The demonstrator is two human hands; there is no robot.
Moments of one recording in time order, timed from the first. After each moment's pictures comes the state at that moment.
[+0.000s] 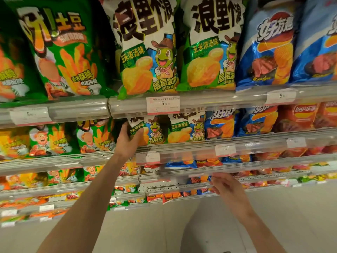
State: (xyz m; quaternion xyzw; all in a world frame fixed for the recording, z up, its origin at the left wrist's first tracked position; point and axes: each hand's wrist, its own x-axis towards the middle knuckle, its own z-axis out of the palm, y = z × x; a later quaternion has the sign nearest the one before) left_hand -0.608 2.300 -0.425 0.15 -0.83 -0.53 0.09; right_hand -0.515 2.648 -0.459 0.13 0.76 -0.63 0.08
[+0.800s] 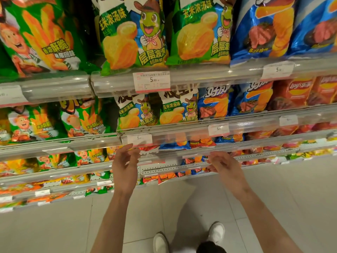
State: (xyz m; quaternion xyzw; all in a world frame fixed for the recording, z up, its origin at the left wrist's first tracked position) left_hand -0.485 2.369 -0.459 0.24 -0.70 -0.65 0.17; right_hand -0.517 2.661 -0.462 0.14 0.76 -0.63 0.08
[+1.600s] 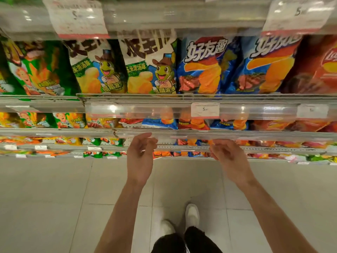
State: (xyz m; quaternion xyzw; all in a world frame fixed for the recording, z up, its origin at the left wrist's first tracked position) left_hand -0.505 2.541 -0.517 0.30 -0.69 -0.65 0.15; right_hand -0.573 2.777 -0.523 0.05 0.79 -0.59 0.14
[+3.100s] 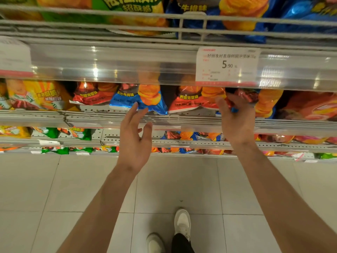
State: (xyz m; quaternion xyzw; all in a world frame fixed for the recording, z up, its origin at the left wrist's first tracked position) left_hand -0.594 2.537 -0.689 0.20 -0.83 -0.50 0.13; right_hand -0.709 2.758 -0.670 -0.02 0.87 -0.48 -0.06
